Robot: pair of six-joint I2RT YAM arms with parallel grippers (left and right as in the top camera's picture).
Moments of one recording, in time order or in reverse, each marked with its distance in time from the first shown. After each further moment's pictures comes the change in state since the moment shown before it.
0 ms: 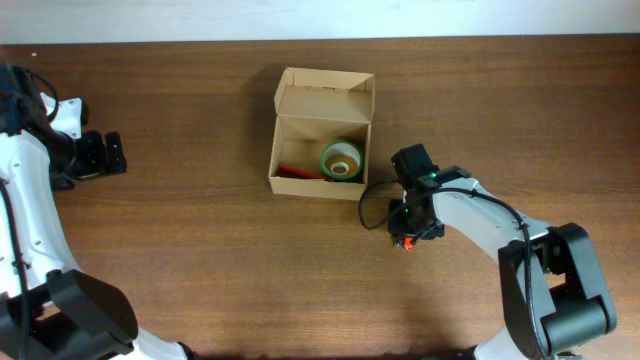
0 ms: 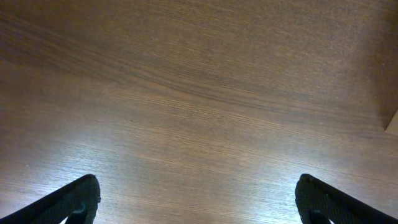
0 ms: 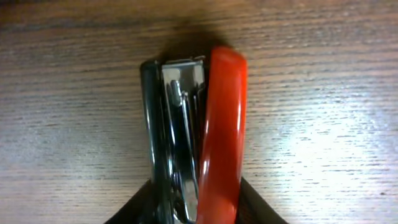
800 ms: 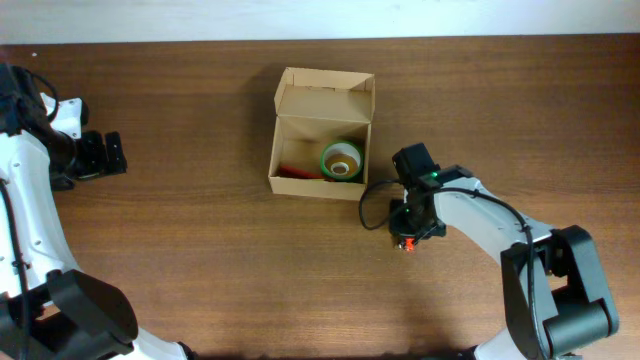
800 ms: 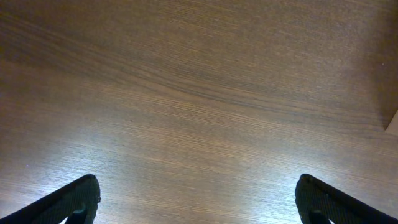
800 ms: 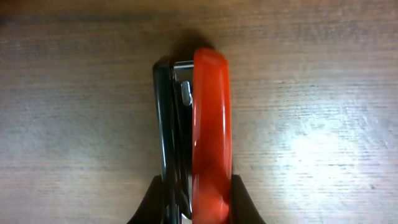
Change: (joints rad) left arm 0.000 0.000 0.000 0.000 0.000 0.000; right arm -0.002 -0.013 0.014 -0.046 0.002 -0.027
